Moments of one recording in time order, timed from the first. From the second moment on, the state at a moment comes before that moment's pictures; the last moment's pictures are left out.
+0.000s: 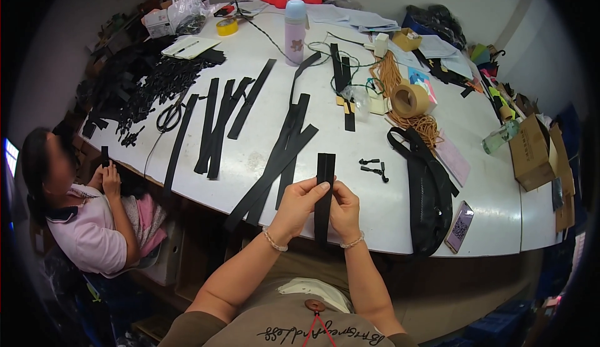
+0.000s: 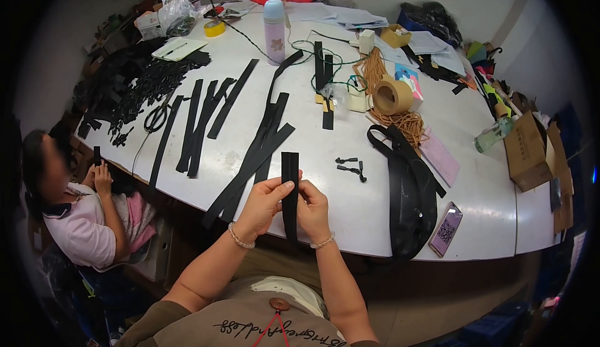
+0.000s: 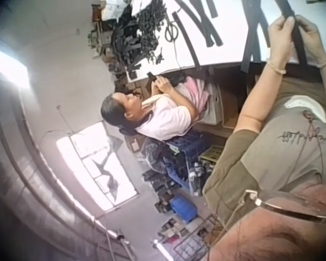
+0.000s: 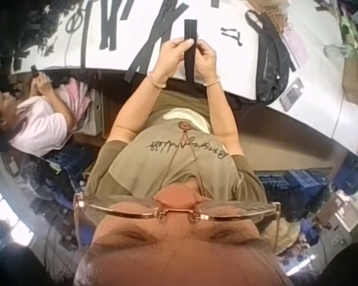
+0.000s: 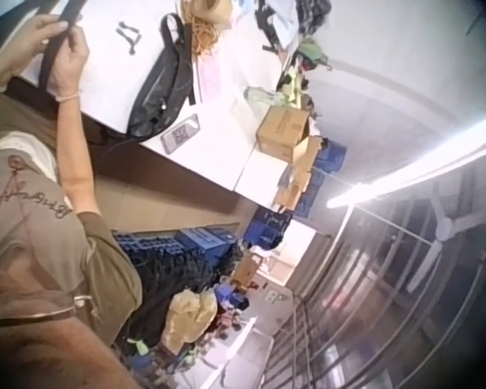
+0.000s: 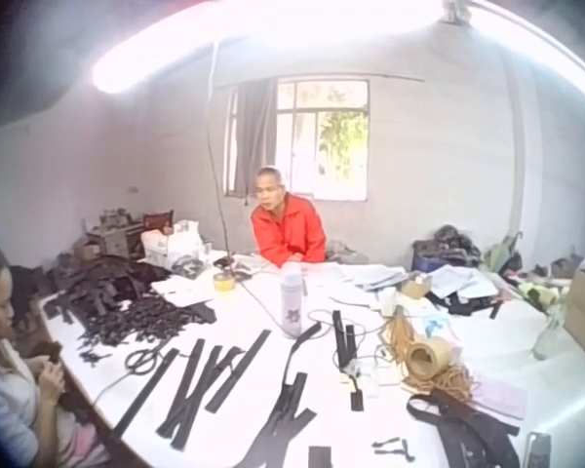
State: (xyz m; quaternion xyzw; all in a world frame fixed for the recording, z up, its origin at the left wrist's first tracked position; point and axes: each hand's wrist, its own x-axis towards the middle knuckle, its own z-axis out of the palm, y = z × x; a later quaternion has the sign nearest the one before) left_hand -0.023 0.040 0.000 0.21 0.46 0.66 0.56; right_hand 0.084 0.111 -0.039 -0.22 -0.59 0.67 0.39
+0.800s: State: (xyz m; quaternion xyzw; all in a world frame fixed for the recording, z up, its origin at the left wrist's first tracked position) left_hand -0.375 0.086 0.043 0.35 0.76 0.54 0.01; right_hand 0.117 0.092 -0.063 -0.35 -0.61 0.61 0.38
